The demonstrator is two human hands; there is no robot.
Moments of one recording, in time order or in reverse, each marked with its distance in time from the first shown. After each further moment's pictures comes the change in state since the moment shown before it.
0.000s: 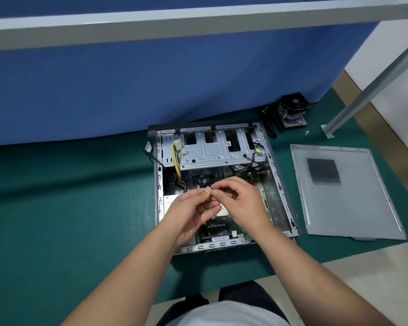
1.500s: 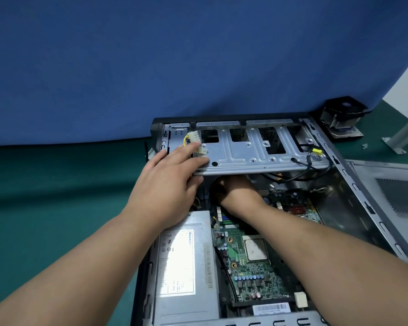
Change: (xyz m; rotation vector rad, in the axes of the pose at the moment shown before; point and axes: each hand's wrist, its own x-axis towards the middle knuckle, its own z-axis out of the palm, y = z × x) left_hand 0.086 0.055 -0.080 1.883 0.395 0.967; right_hand 0.146 0.136 0.096 -0.759 -0.286 0.000
